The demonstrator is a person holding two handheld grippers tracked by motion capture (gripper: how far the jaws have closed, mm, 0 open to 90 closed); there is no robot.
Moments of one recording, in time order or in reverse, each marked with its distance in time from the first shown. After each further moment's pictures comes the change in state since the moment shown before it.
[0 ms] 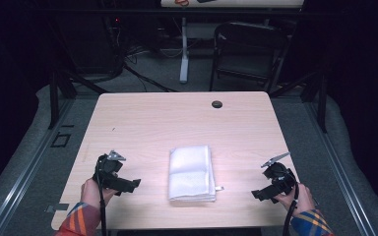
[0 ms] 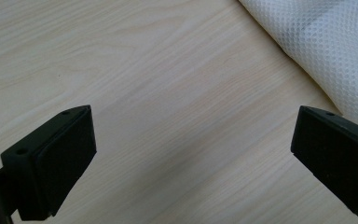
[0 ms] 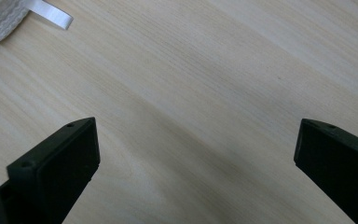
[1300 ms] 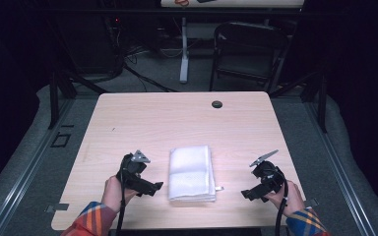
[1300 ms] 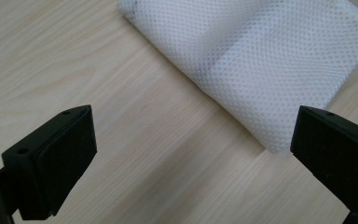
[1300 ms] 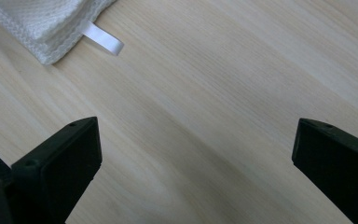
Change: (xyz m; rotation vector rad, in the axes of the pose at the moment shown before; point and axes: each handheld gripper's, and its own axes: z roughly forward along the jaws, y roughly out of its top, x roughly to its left) left arm -0.052 0.029 0.021 -0.034 -0.119 0.154; right arm 0.025 0.022 0.005 0.004 0.062 -0.066
